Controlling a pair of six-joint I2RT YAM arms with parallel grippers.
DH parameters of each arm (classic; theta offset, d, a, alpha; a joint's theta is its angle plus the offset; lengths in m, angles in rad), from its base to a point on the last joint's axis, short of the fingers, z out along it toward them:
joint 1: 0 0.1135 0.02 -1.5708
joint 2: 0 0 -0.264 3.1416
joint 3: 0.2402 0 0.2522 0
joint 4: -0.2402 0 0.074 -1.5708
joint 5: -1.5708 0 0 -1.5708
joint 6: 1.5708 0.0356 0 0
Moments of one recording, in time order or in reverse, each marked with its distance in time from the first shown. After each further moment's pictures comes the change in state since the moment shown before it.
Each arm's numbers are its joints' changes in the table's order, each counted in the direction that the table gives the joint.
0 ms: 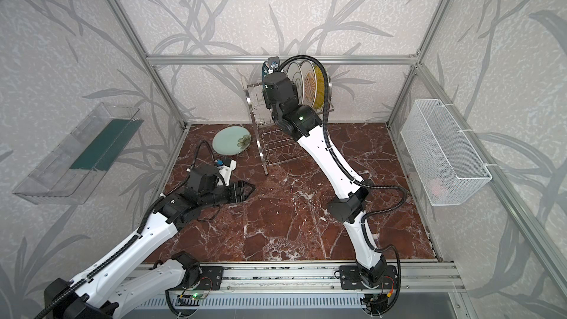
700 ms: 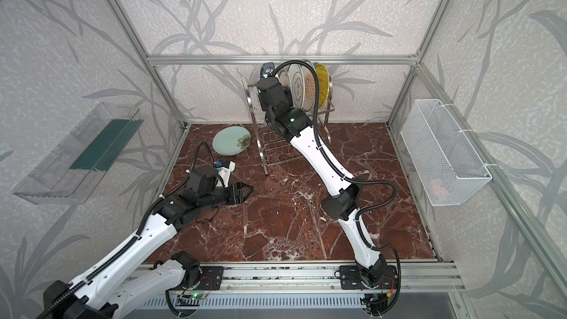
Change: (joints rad) left arm 0.006 -0.014 -0.011 -0.022 0.014 0.019; right arm 0.005 0.080 0.026 0.044 -0.044 -0.004
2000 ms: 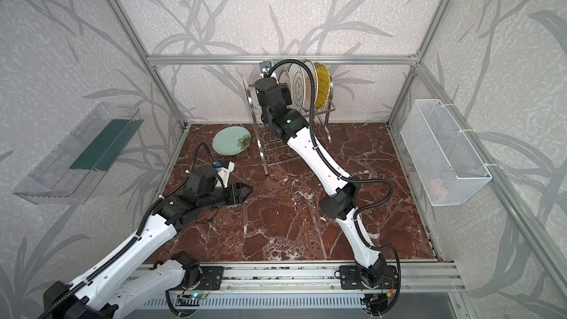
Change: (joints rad) left arm 0.011 -0.001 -0.008 0.000 0.000 0.000; right arm 0.000 0.026 0.002 0.116 -0.085 -0.106
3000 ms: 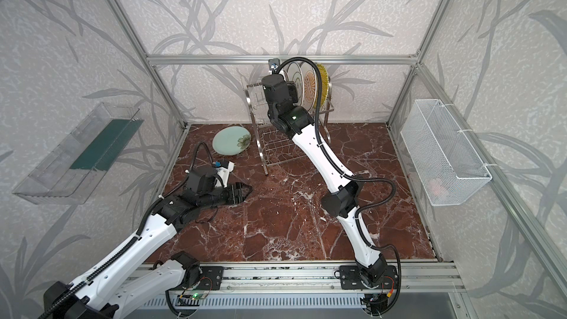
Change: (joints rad) left arm 0.007 0.001 0.000 -0.002 0.000 0.007; right arm -0.035 0.000 0.011 -0.033 0.021 0.051
